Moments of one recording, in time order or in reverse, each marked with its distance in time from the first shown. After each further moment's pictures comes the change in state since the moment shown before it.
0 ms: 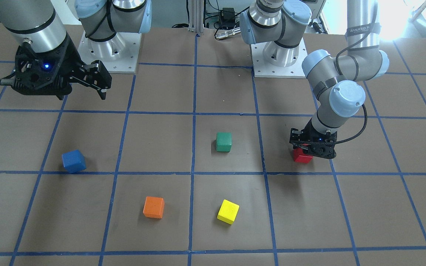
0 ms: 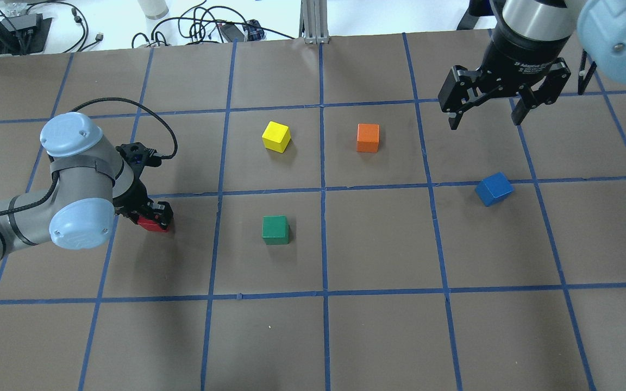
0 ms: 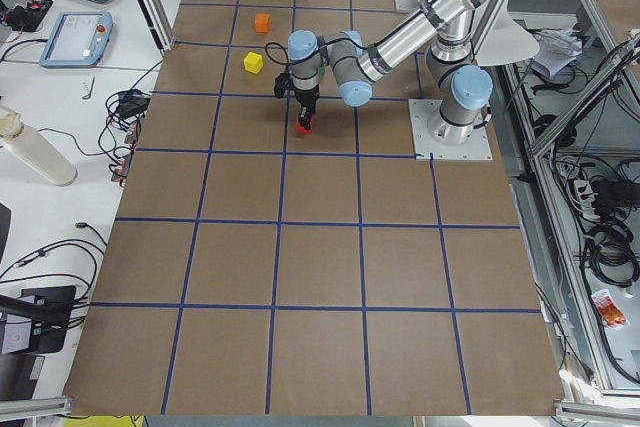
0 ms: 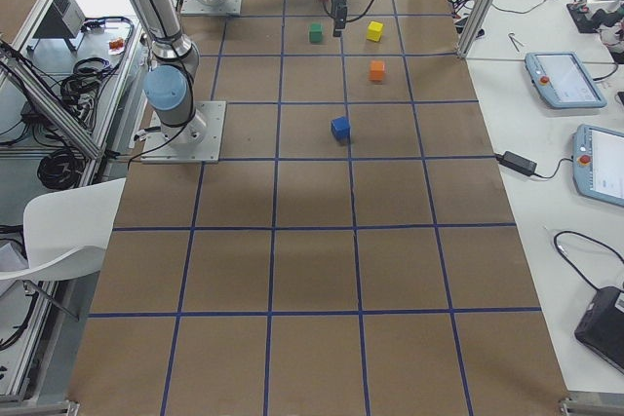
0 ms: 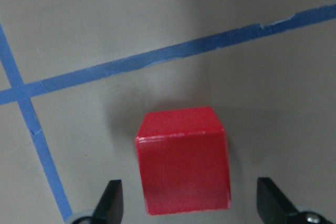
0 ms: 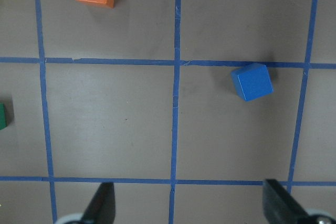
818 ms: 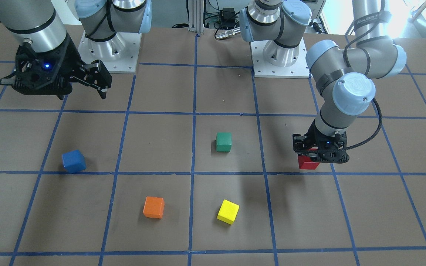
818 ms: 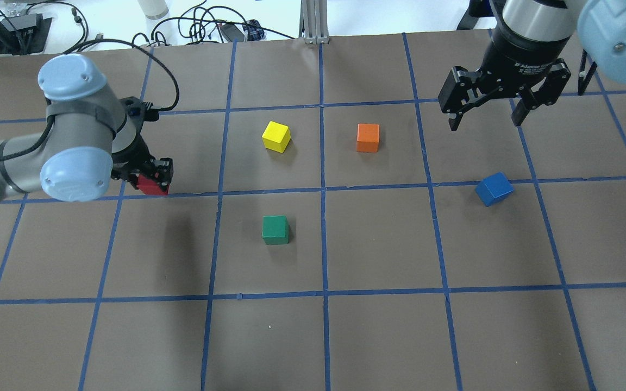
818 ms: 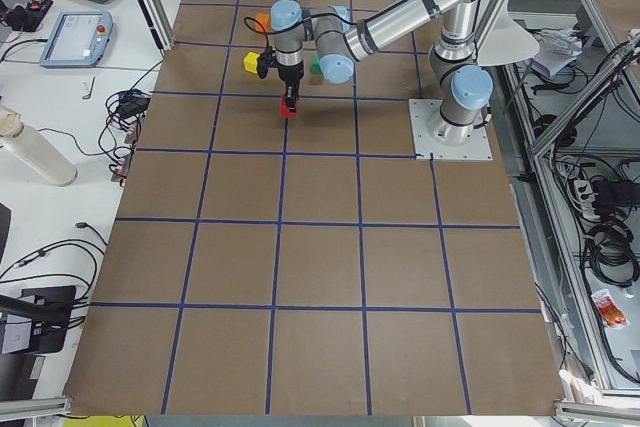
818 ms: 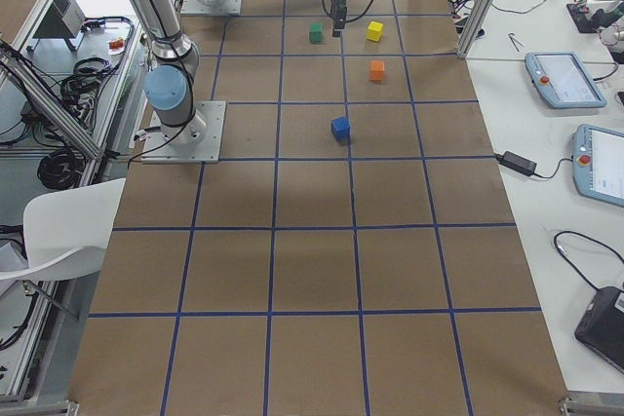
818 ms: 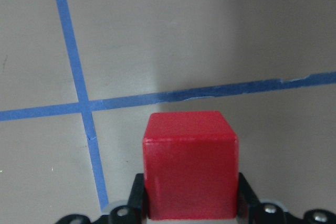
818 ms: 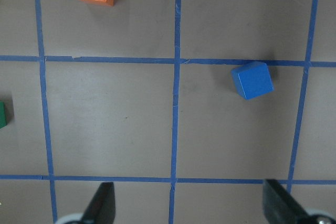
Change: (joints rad) left arm -0.130 0.009 0.261 -0.240 0.027 -0.291; right arm 0.000 -0.002 0.000 0.005 0.000 0.000
